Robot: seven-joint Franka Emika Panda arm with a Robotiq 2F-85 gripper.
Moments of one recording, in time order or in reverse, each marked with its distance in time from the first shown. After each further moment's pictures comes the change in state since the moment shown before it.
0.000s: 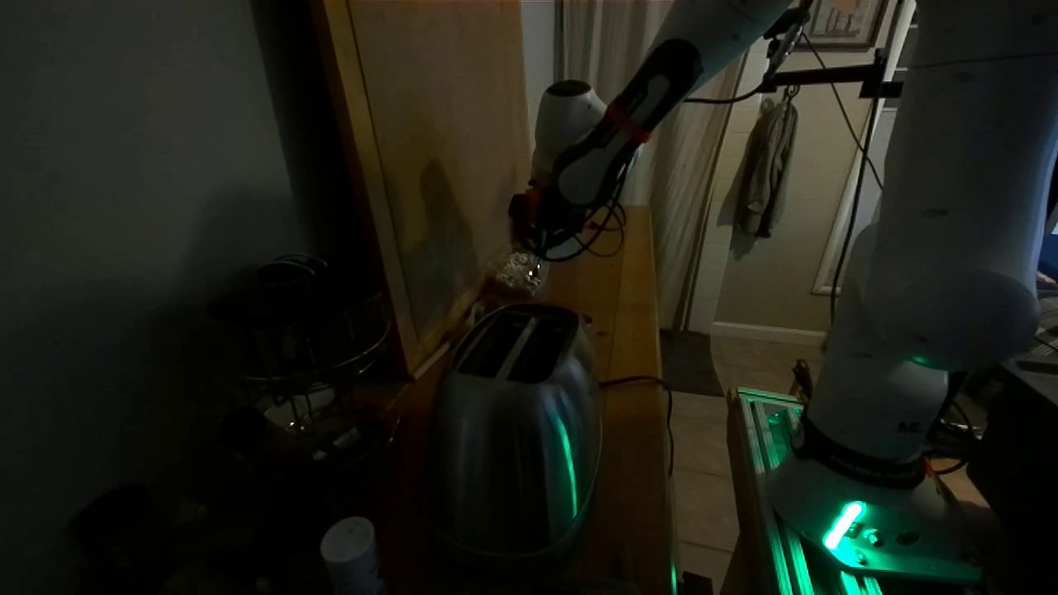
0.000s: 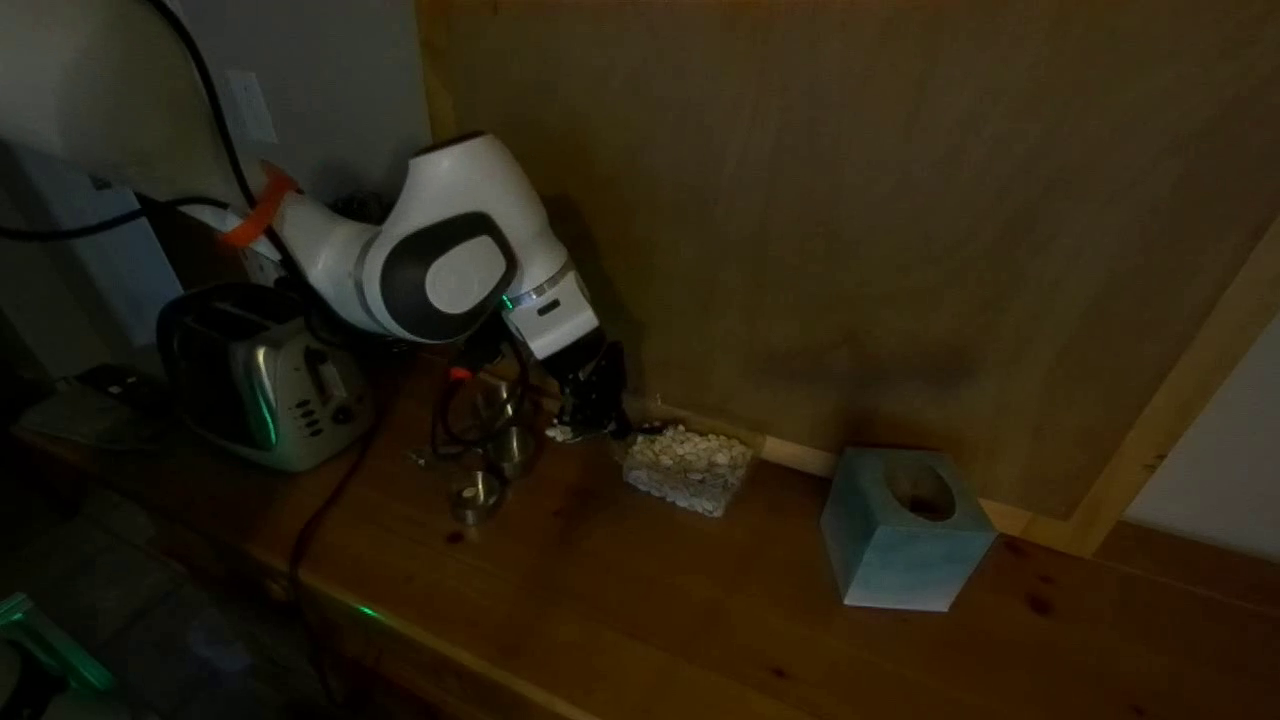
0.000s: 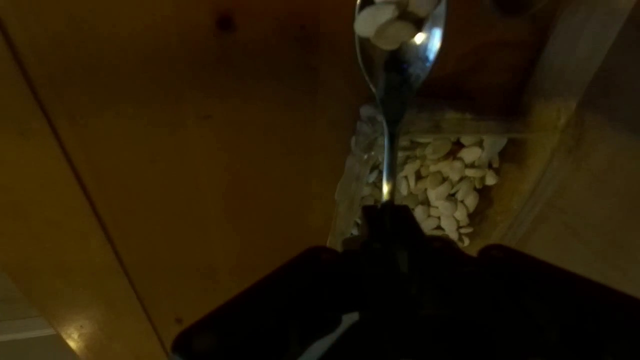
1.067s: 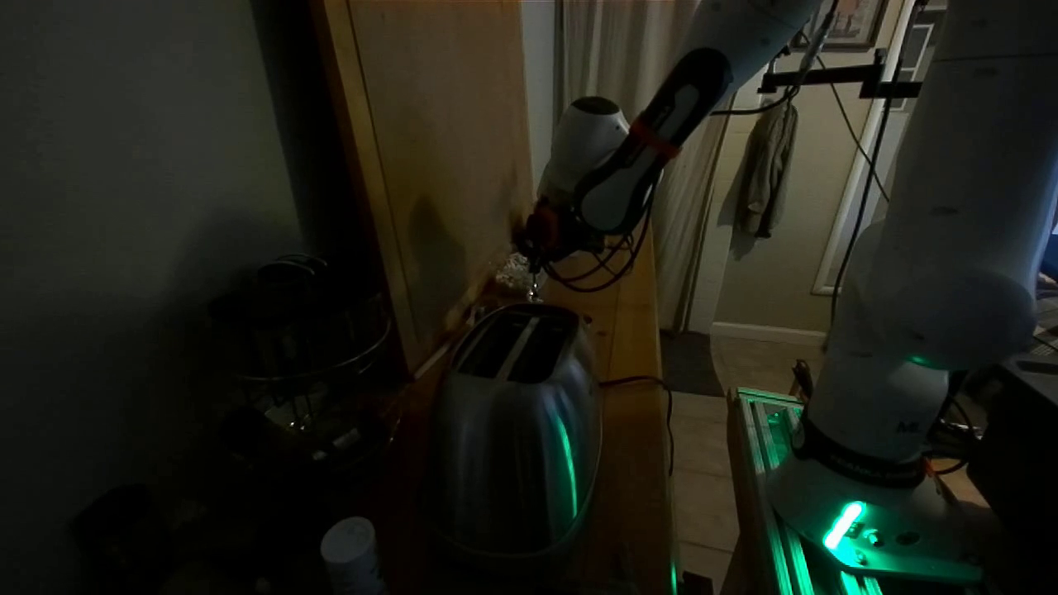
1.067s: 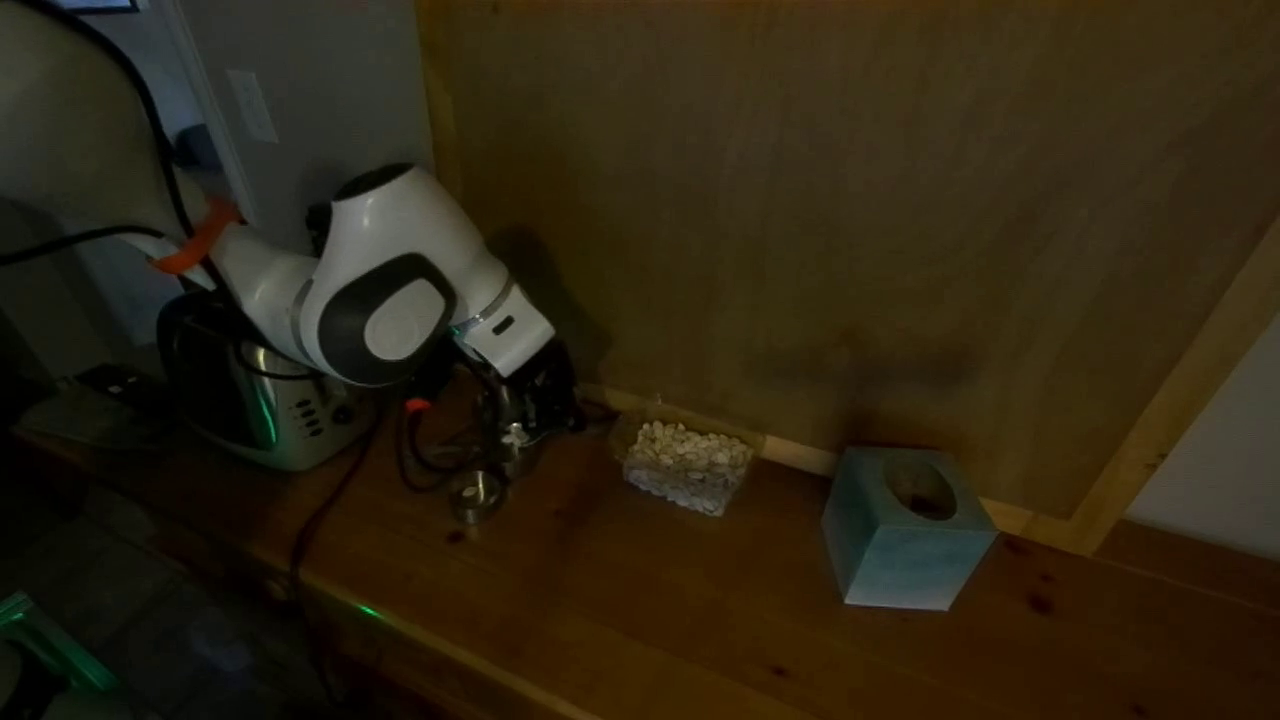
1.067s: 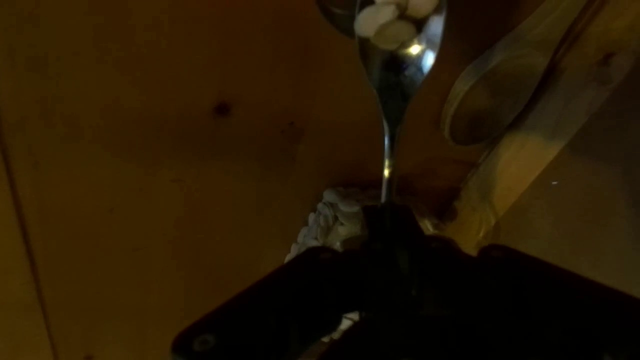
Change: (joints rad) arm -0.017 -0.074 0.049 -0.190 0.002 0.228 -0.202
